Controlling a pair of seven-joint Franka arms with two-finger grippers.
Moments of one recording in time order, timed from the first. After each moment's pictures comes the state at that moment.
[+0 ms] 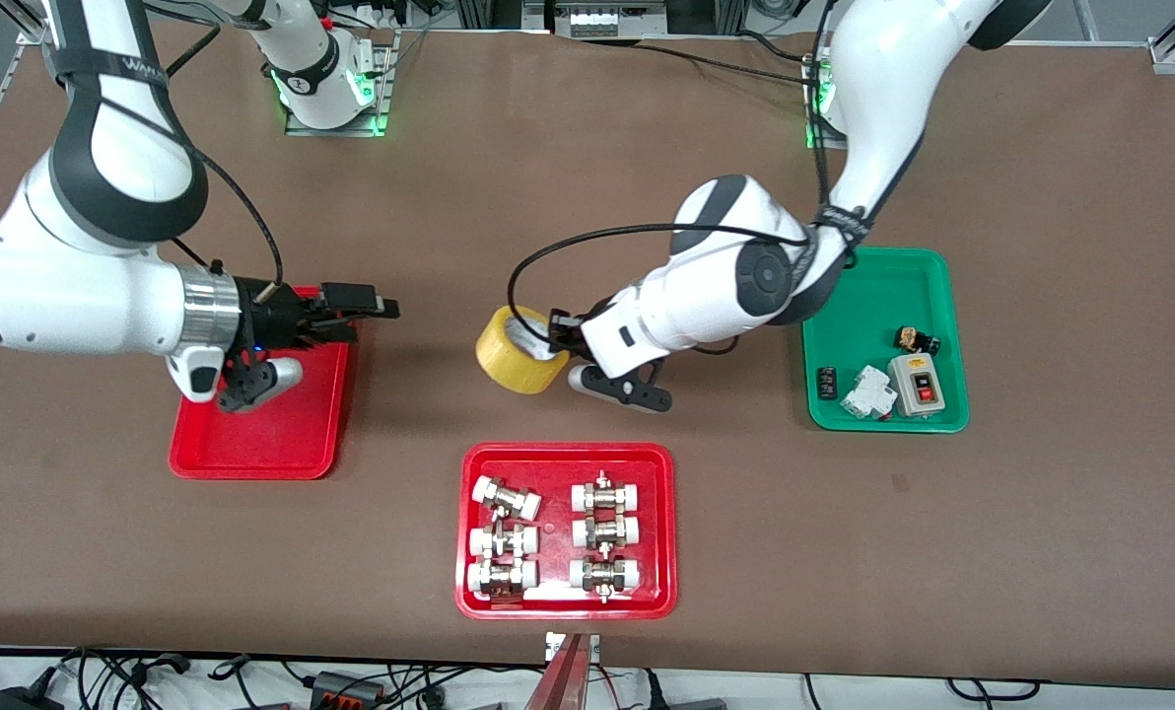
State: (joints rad) left arm -0.34 0.73 -0.39 -1.28 -0.37 2.26 -0.31; right arm 0.20 0.42 -0.02 -1.49 0.75 1.71 -0.27
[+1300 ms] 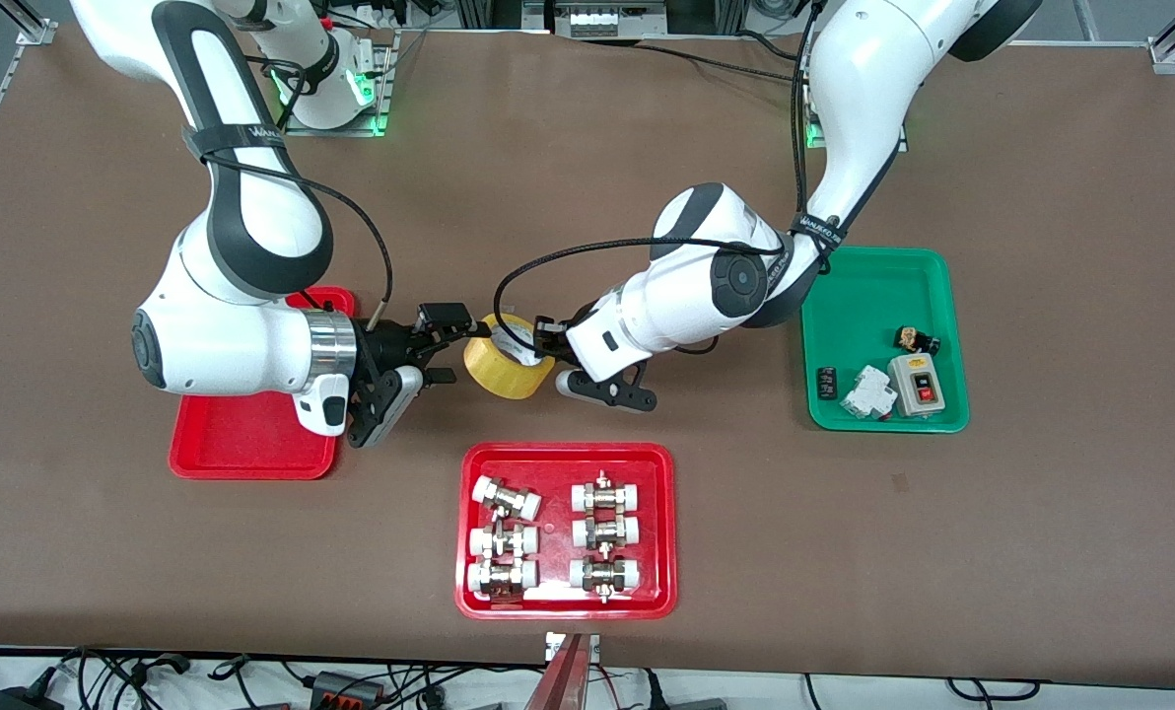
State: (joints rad) left arm -0.37 0.75 -0.39 -1.28 -0.37 2.28 -0.34; right arm 0.31 0.56 0.00 -1.41 0.80 1.85 -0.55
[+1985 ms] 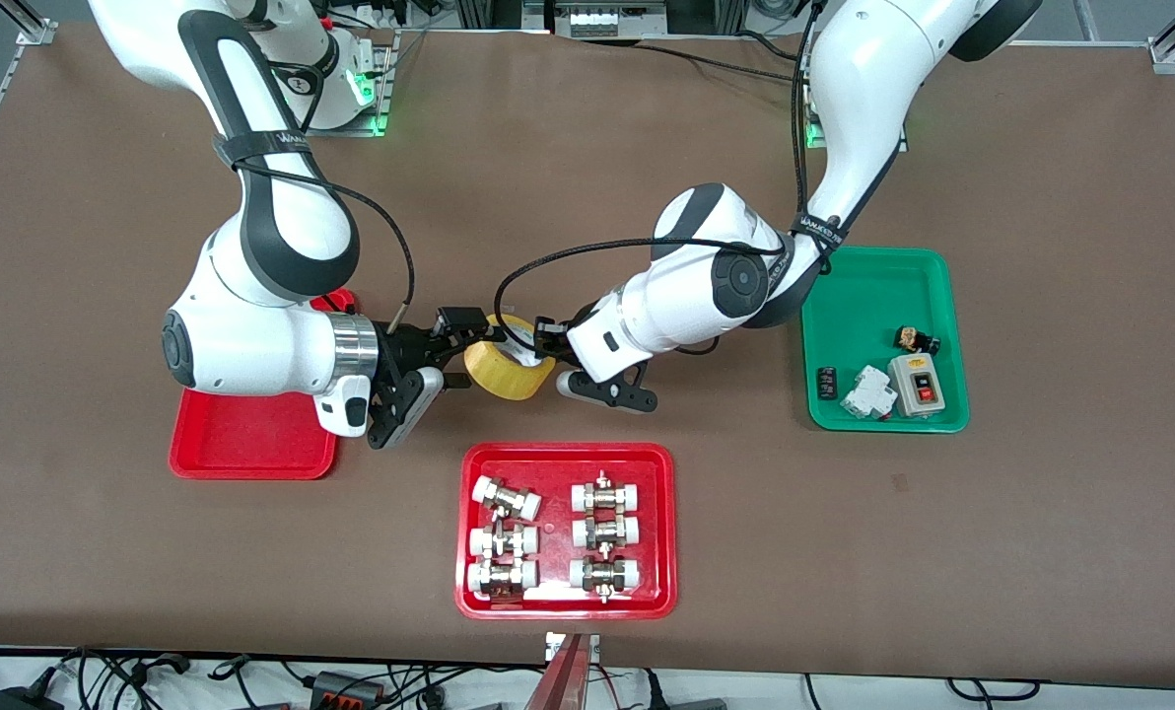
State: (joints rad) left arm -0.37 0.75 -0.39 -1.28 -0.37 2.28 -0.34; right arm 0.35 0.58 0.00 -1.41 0.80 1.90 -0.56
